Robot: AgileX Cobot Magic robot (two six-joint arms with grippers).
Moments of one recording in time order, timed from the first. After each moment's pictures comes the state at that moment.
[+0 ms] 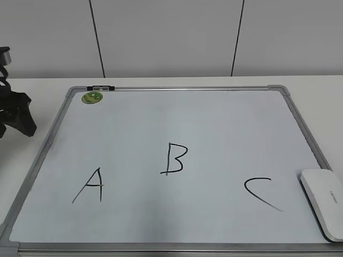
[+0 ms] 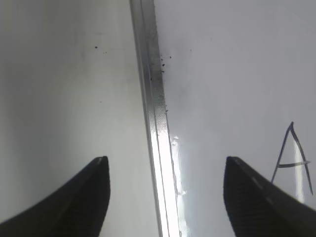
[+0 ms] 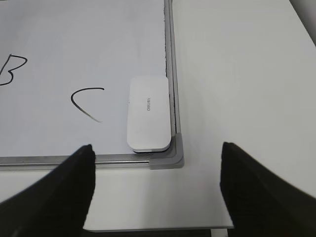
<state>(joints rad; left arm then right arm) -0.01 1.74 -1.20 -0.23 0.86 0.18 -0.07 -0.02 -0.49 0.07 1.14 -0.07</state>
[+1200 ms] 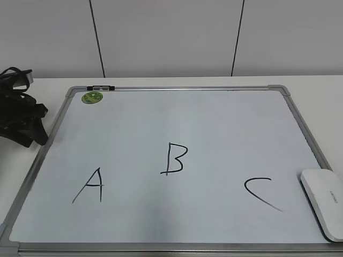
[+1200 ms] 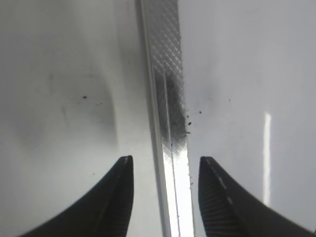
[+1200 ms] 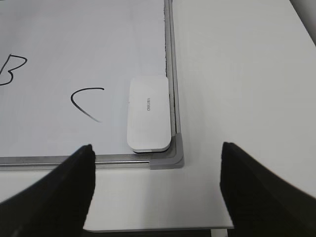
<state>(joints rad) 0.05 2.08 -1.43 -0.35 0.93 0.32 -0.07 -0.02 -0.49 0.07 1.14 -0.07</state>
